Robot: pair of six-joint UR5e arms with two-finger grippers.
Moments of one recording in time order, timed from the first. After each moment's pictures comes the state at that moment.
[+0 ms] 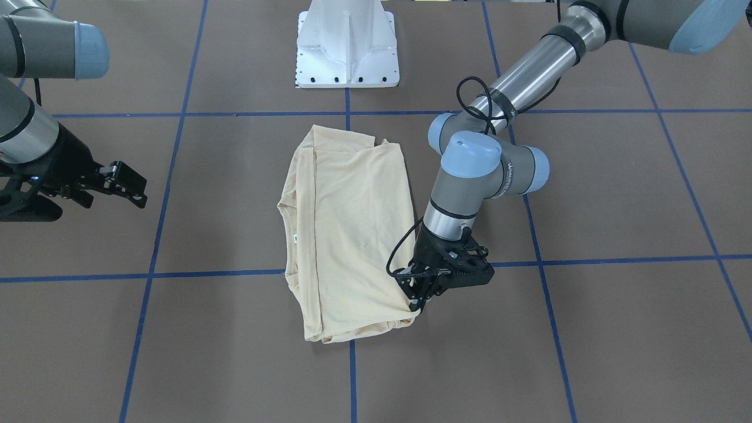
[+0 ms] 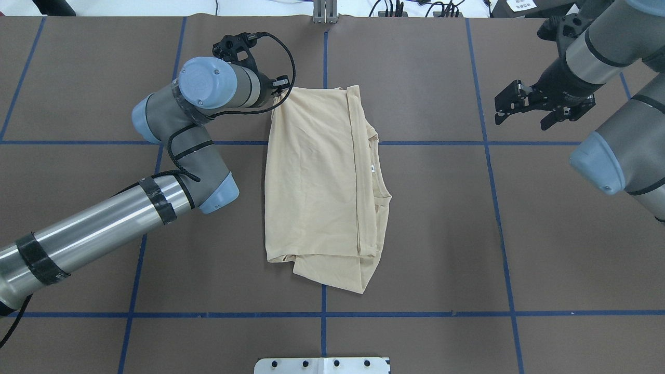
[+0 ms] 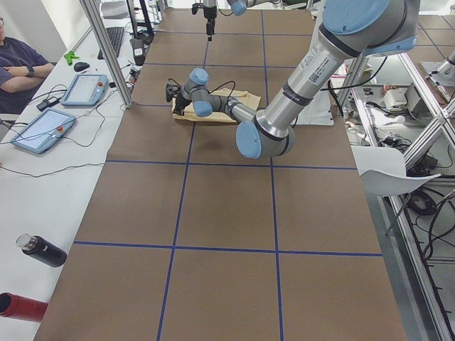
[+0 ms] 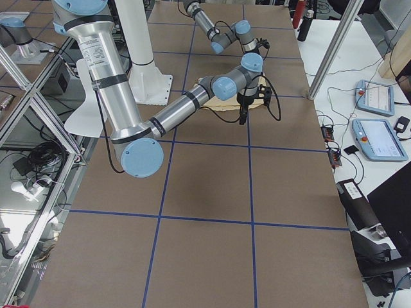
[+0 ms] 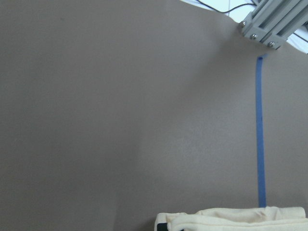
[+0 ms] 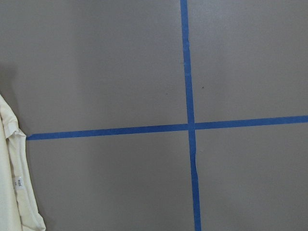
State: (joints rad) left arm -0.71 -2.38 -1.12 -2.36 -1.62 -1.41; right arm 1.03 -1.23 1.85 -1.62 2.27 0.85
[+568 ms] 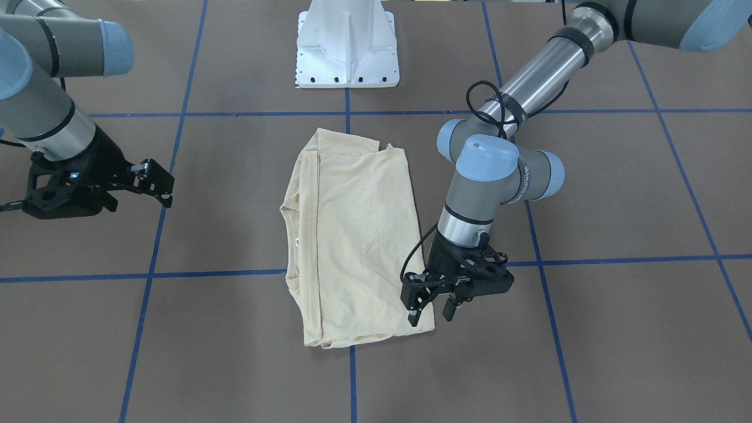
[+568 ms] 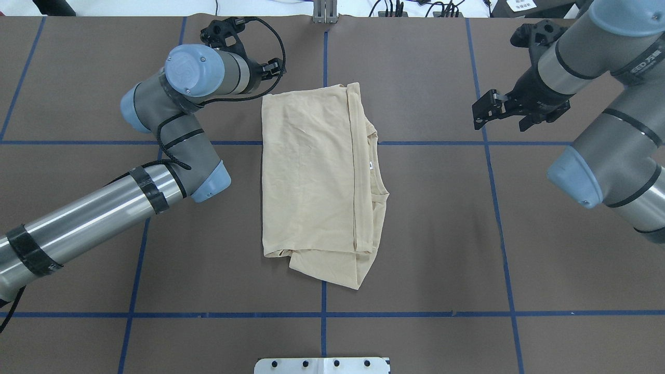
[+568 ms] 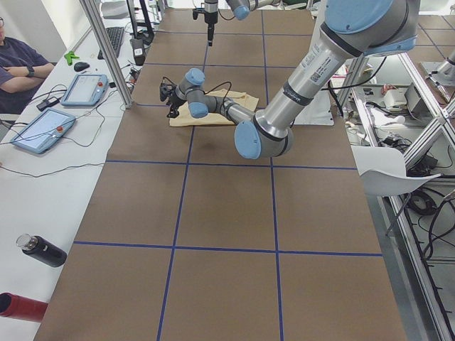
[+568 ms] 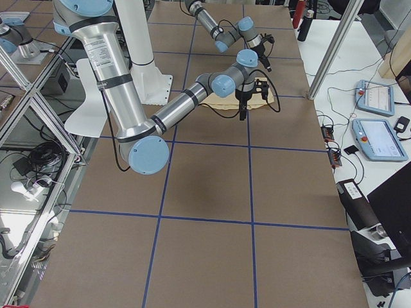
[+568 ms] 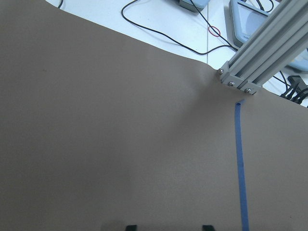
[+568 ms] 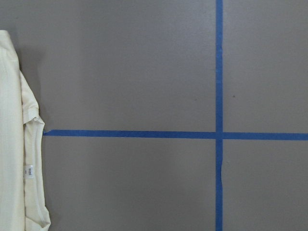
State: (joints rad) left arm -0.75 -2.36 -1.15 -2.35 -1.63 -1.39; right arm 0.93 -1.19 1.85 -1.56 2.17 0.85
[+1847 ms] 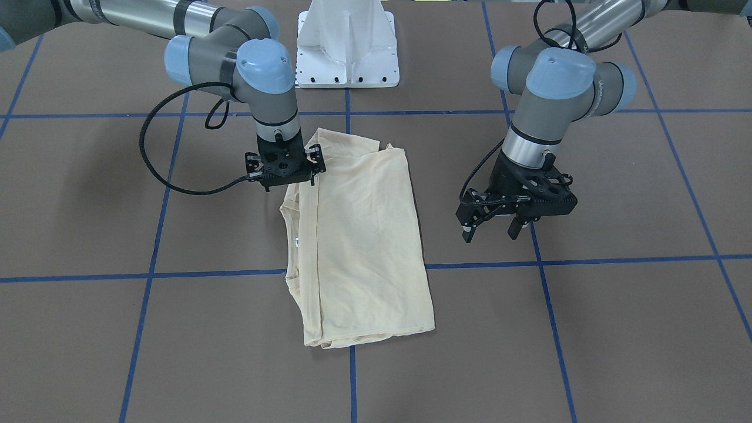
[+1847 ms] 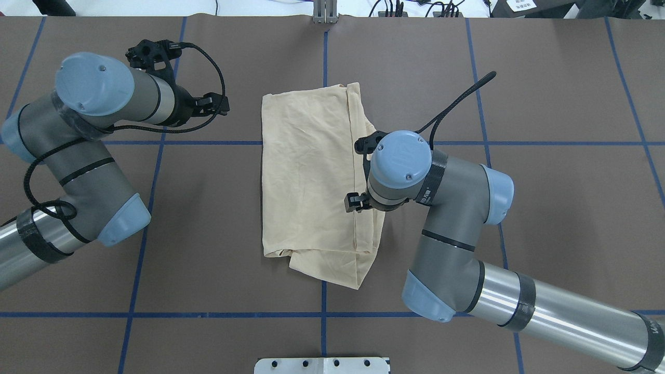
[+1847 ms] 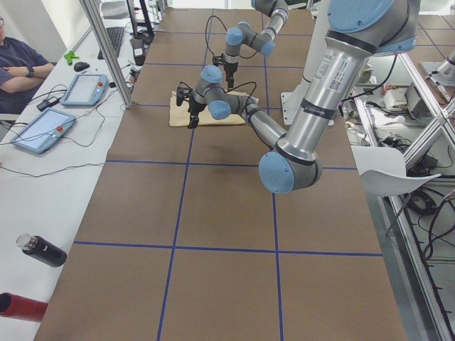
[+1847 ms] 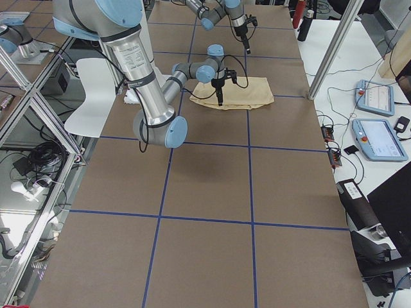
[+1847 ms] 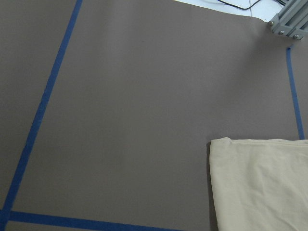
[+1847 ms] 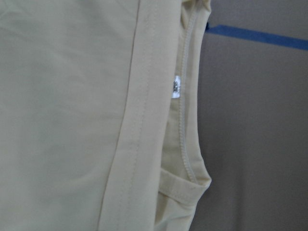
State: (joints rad) left arm -0.76 -2.03 -1.68 -1.99 -1.77 -1.25; right arm 0.47 -0.96 1.67 -1.57 1.79 1.05
